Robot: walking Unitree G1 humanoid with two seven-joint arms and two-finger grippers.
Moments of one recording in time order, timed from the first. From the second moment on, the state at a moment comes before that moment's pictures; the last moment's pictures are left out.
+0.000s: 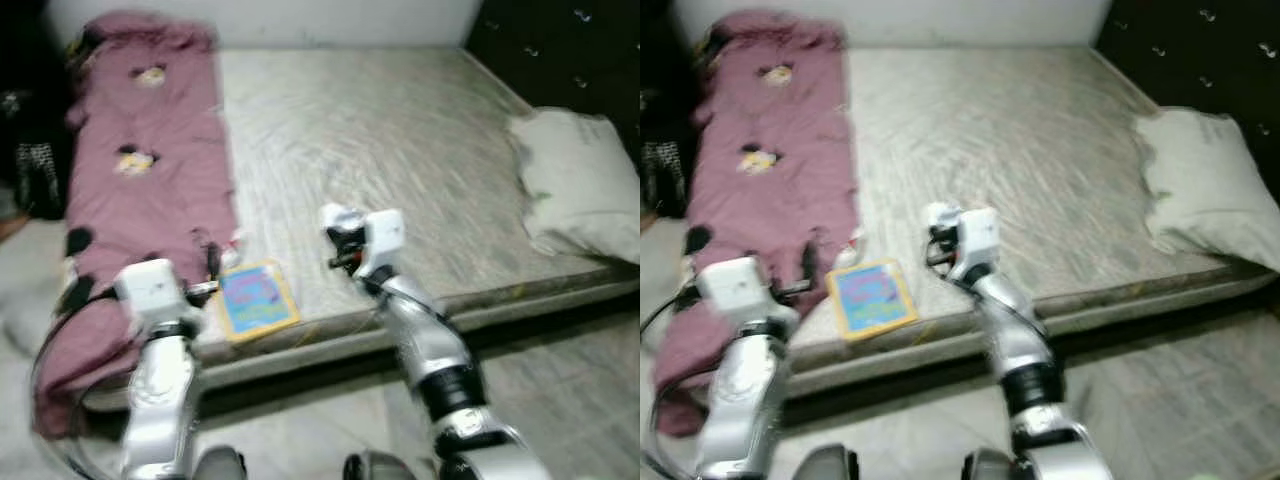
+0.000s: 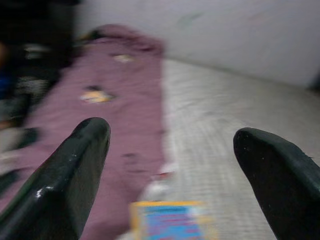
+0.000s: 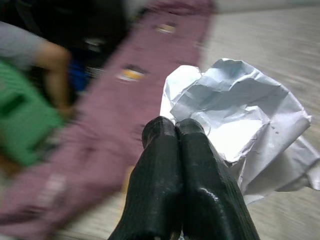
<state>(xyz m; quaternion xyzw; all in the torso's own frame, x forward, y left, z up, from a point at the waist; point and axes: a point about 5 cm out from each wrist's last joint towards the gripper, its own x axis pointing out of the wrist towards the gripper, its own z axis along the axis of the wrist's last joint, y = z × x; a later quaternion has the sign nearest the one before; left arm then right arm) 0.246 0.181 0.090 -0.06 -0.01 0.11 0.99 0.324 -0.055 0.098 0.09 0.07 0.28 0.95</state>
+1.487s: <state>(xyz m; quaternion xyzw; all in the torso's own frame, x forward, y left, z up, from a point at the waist) 0.242 0.193 0.086 -0.02 0.01 0.14 0.99 0.327 -0.070 0.100 -0.01 0.03 0.27 0.96</state>
